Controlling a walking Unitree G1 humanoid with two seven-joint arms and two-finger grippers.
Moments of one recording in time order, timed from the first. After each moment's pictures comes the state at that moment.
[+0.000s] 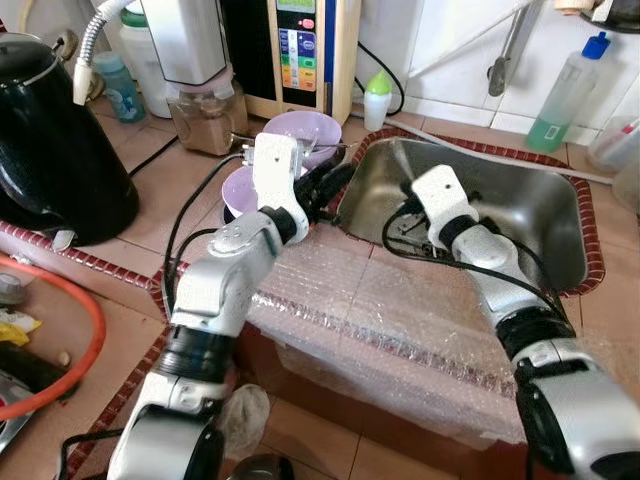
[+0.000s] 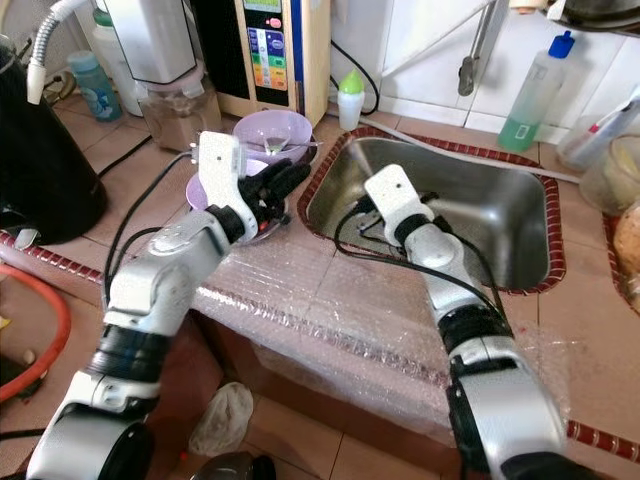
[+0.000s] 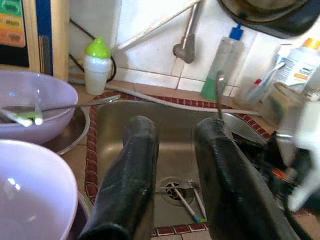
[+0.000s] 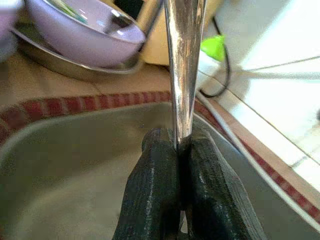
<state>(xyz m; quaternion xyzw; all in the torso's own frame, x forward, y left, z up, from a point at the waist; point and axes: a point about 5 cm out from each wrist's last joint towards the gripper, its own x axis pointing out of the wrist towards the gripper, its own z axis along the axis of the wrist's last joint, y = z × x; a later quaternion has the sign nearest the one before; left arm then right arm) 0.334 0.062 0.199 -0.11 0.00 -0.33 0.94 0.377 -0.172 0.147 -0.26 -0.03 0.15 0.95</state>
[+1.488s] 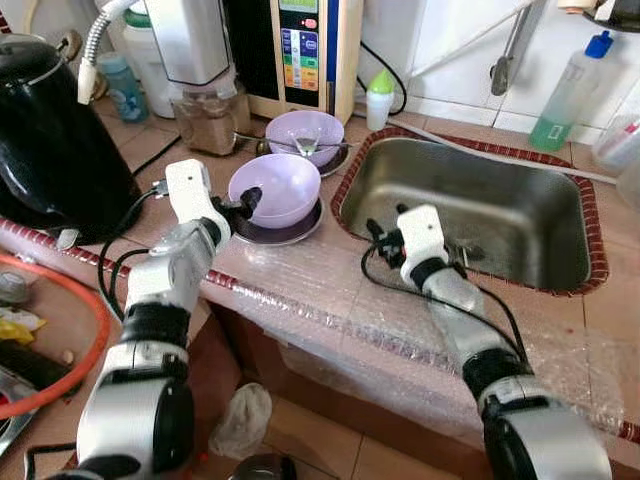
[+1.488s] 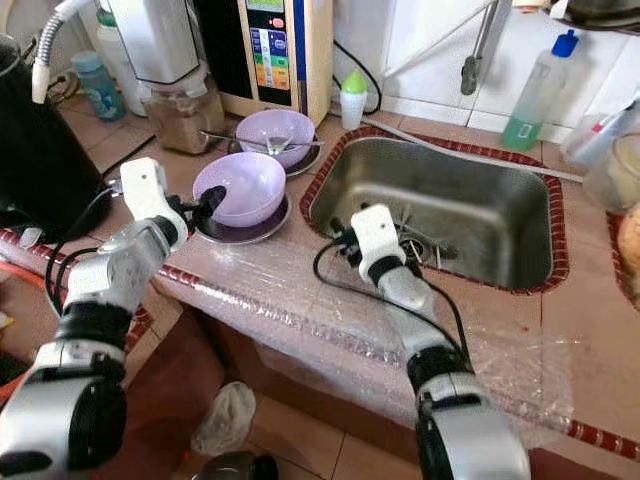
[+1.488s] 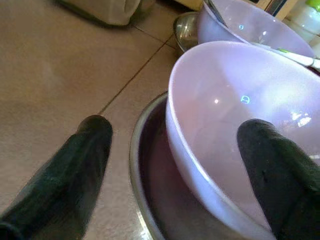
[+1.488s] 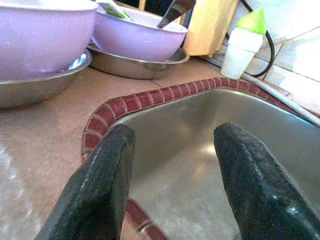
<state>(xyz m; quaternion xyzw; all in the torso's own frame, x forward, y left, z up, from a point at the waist) 0.376 0.161 0.142 -0.17 0.15 -0.05 0.97 0.345 -0.136 0.096 -0.13 -0.03 0.17 0.97</state>
